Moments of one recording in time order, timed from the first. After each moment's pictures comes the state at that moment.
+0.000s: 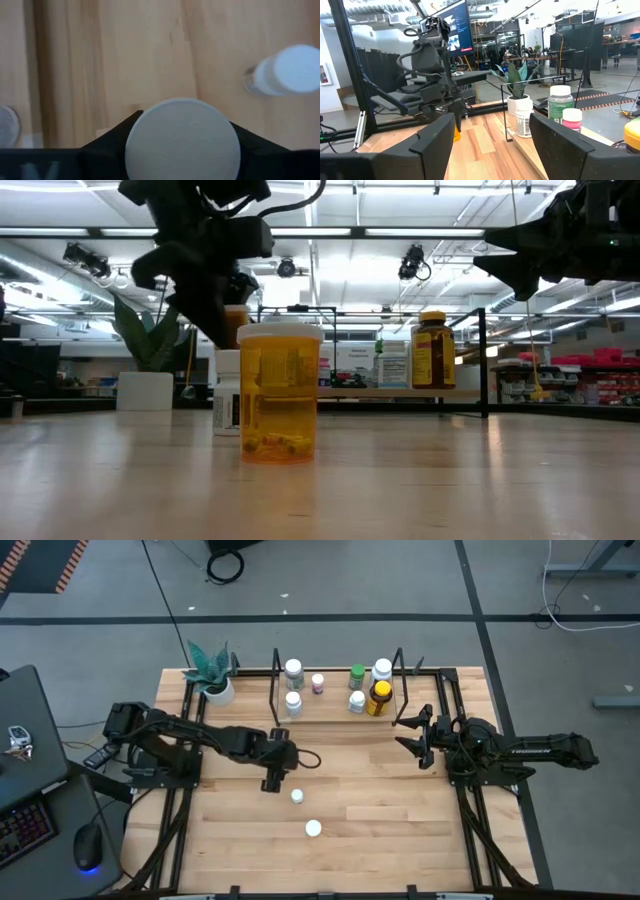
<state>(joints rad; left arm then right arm) -0.08 1.53 0.98 -0.54 -0.17 0.14 -0.12 0.27 0.01 0.43 0.06 0.11</state>
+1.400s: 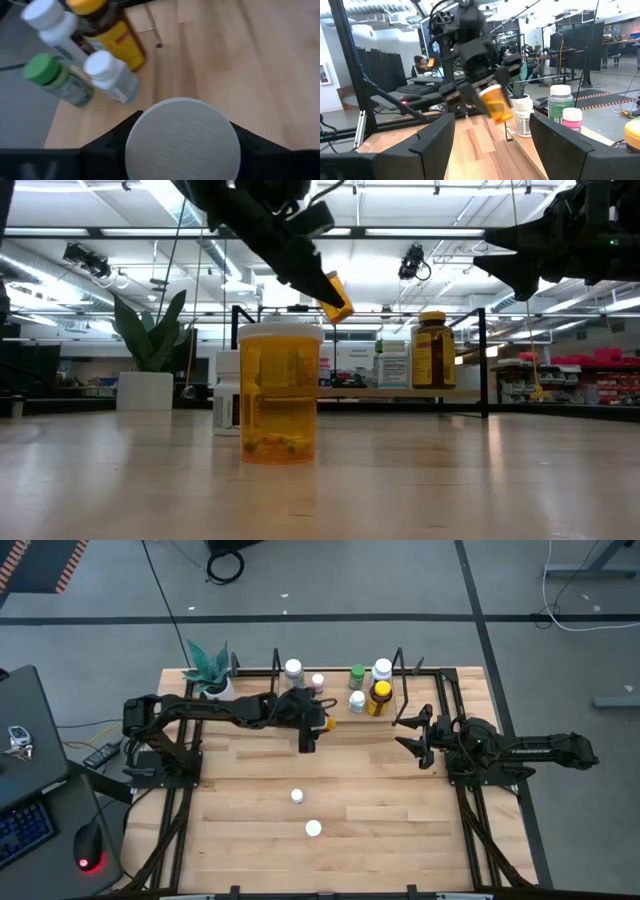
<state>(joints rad) 0.20 1.66 1.18 -0.14 -0.06 0.34 -0.12 0.27 0.01 0.43 0.06 0.11</state>
